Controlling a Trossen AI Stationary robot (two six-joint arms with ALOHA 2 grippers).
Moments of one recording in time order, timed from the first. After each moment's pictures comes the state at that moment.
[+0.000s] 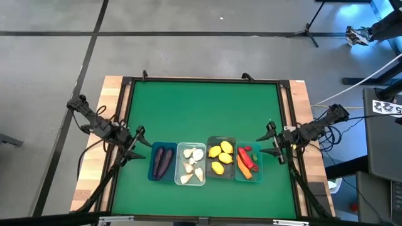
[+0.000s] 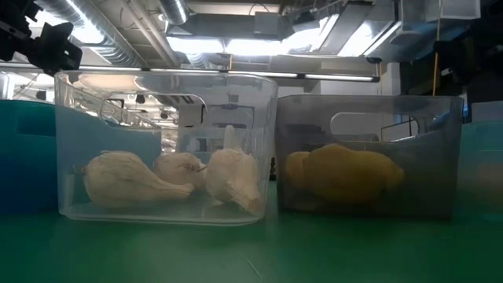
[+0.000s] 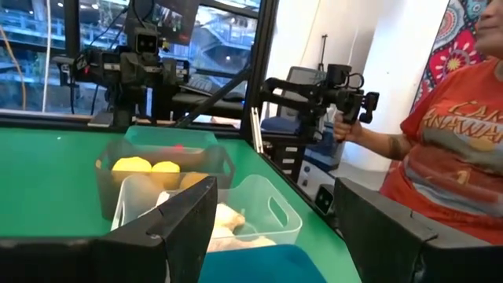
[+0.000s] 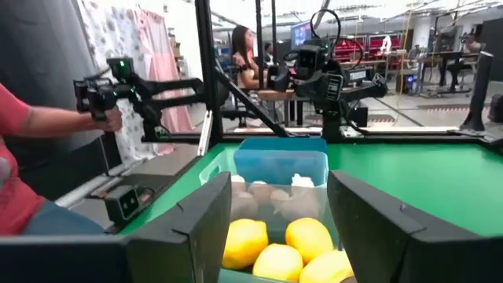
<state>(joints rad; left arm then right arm) -0.65 0.01 0.01 0.06 -0.31 -0.17 0.56 0.01 0.01 0.07 0.31 0.04</state>
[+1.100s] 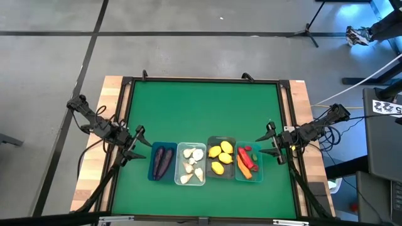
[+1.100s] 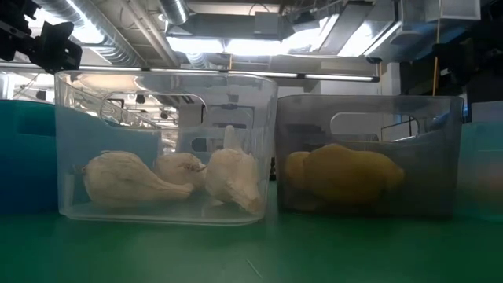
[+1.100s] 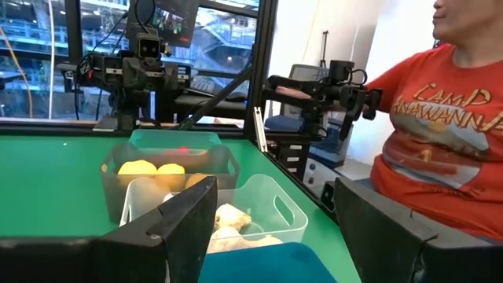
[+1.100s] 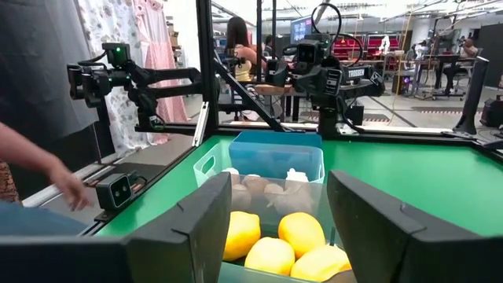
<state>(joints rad) -0.65 0.02 0.01 0.05 -0.32 -0.13 0.56 0.02 0.01 0.06 0.32 -0.01</state>
